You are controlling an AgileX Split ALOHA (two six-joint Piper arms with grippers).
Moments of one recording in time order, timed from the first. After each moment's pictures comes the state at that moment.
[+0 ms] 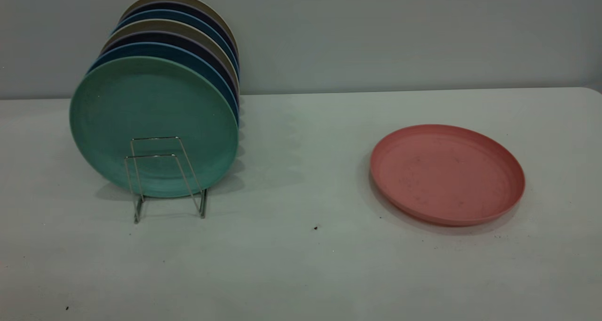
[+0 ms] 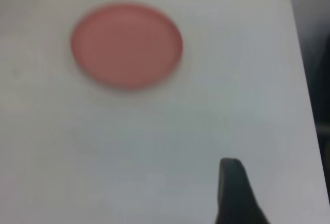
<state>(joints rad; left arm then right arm) 0.05 0.04 -0.51 -0.05 1.02 0.09 0.03 0.00 -0.51 0.05 1.08 -0.15</state>
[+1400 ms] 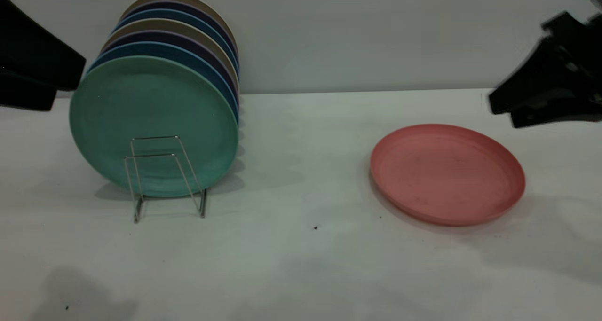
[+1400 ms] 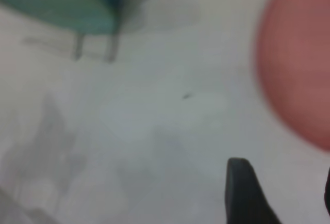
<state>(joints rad) 0.05 1.21 -0.64 -1.03 0.80 0.93 -0.14 1.82 -0.90 1.26 0.79 -1.19</state>
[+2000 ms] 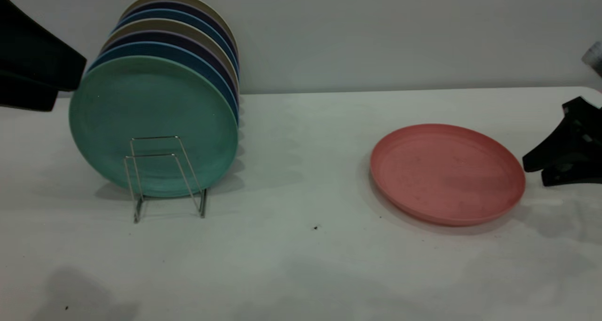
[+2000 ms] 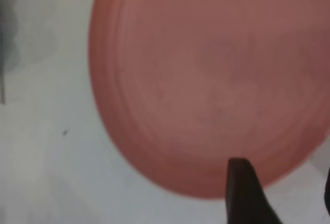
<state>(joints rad) 0.05 1.21 -0.64 -1.03 0.81 0.94 -0.28 2.22 -1.09 1.29 0.75 -1.27</state>
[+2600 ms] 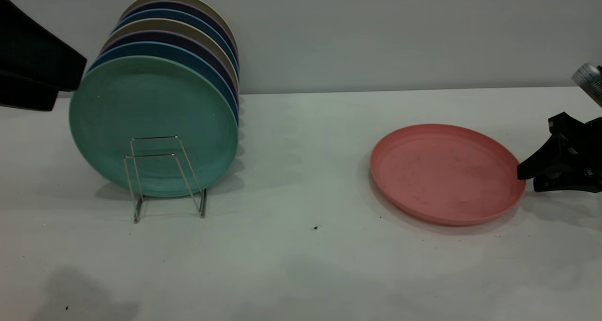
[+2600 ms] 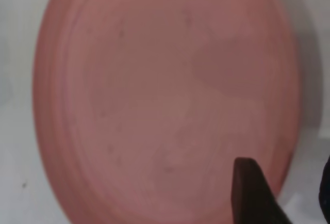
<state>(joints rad) 0.05 1.21 -0.64 -1.03 0.81 0.94 -0.28 2.34 -1.19 1.35 0.69 -1.28</state>
